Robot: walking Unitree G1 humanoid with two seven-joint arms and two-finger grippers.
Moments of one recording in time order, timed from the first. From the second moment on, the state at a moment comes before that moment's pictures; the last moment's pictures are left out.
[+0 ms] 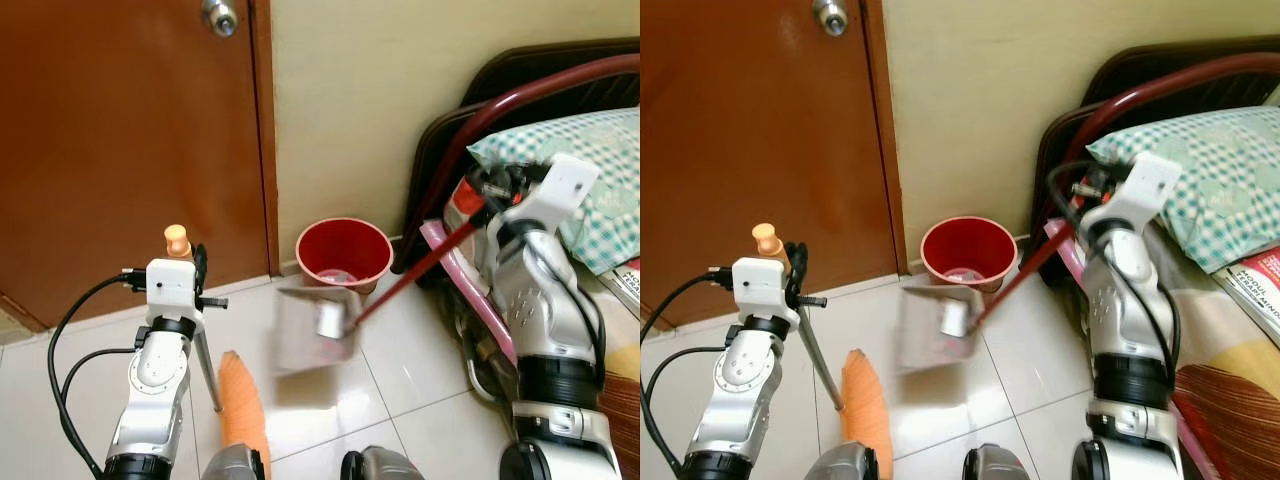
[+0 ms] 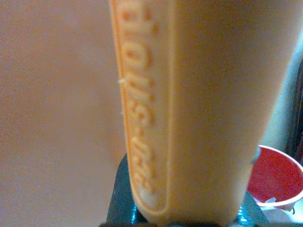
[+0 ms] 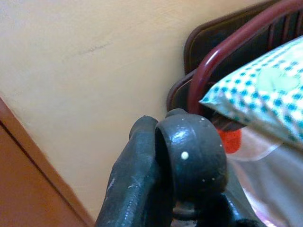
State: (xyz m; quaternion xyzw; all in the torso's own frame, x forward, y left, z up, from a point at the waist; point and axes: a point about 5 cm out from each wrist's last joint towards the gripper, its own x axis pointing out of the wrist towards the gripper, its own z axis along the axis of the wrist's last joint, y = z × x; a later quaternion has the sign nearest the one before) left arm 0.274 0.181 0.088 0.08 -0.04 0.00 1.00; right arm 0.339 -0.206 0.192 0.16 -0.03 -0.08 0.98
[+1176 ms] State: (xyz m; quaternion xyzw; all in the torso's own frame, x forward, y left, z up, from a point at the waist) left arm 0.279 0.175 0.085 0.08 -0.04 -0.01 1.00; right arm 0.361 -0.153 0.286 -0.10 -0.29 0.04 0.95
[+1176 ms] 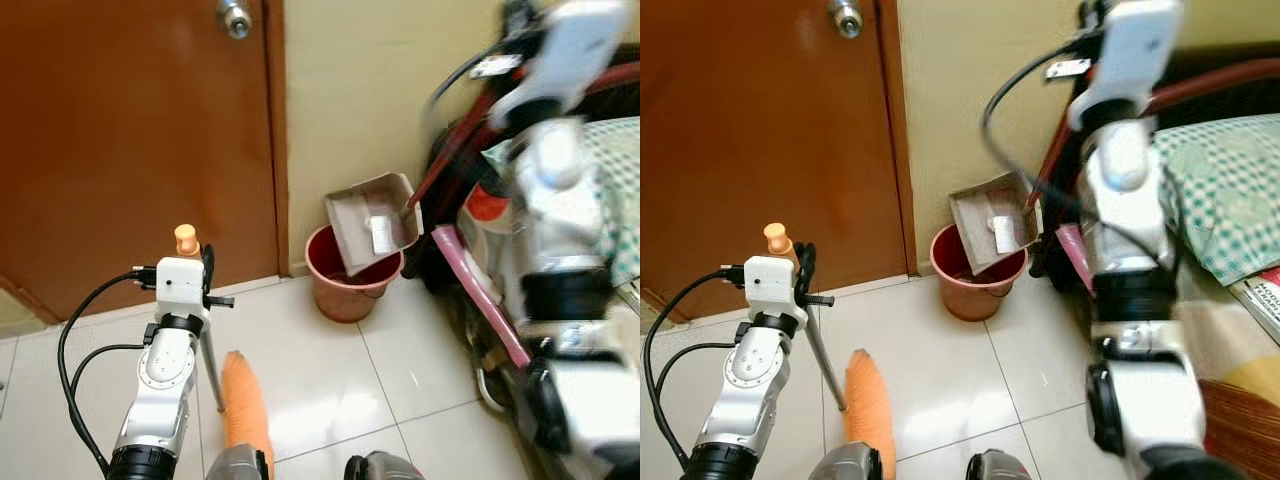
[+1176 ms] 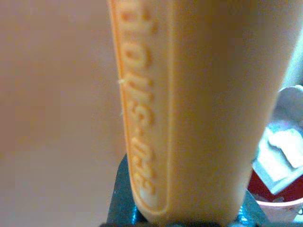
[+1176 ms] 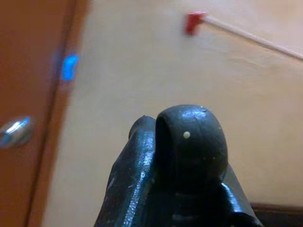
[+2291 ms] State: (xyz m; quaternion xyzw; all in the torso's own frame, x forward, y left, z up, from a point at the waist) left arm 0.280 0.172 0.086 0.08 -0.04 -0.02 1.00; right arm 0.334 -0.090 0.228 -0.23 -0.30 0.20 0.90
